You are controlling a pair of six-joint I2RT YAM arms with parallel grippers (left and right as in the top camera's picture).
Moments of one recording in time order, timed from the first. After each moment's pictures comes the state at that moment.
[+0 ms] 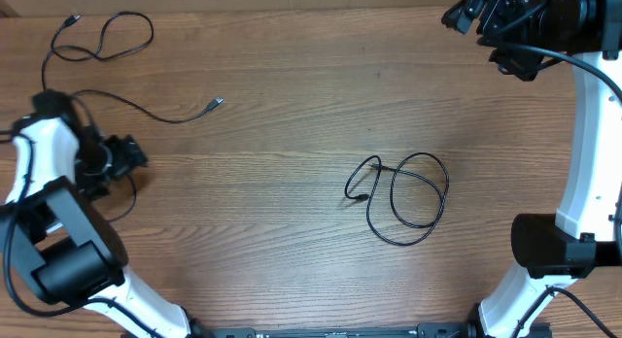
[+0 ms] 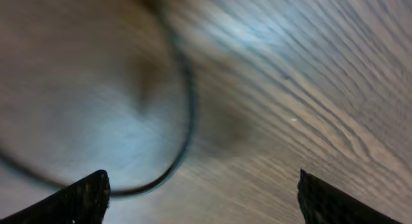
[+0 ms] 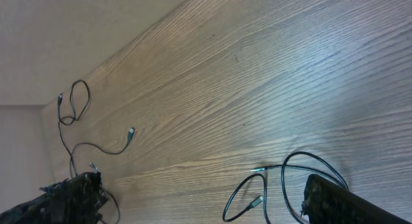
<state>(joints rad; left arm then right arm) 0.49 1.97 1.43 -0.99 0.08 -0.15 -0.01 1.95 2.53 -1.59 -0.33 0.51</state>
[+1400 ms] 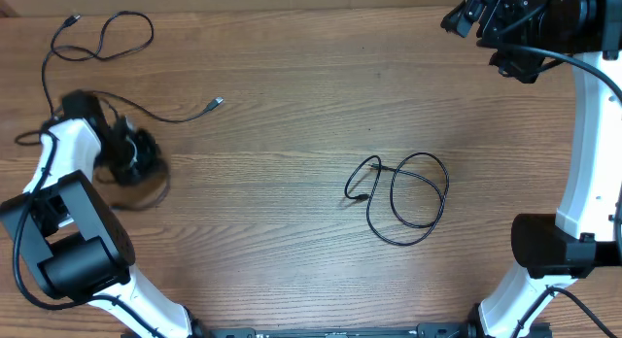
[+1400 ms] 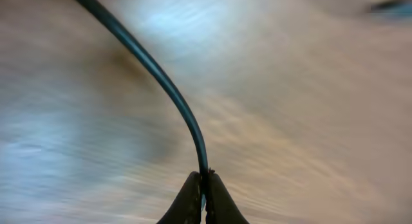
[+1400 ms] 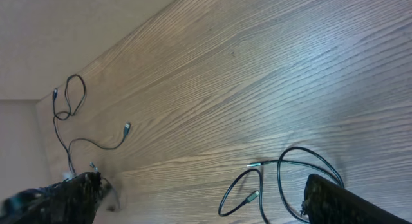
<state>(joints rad) 0.43 1.97 1.40 -0.91 0.43 -0.28 -0.01 1.95 2.53 -1.61 -0.33 0.50</state>
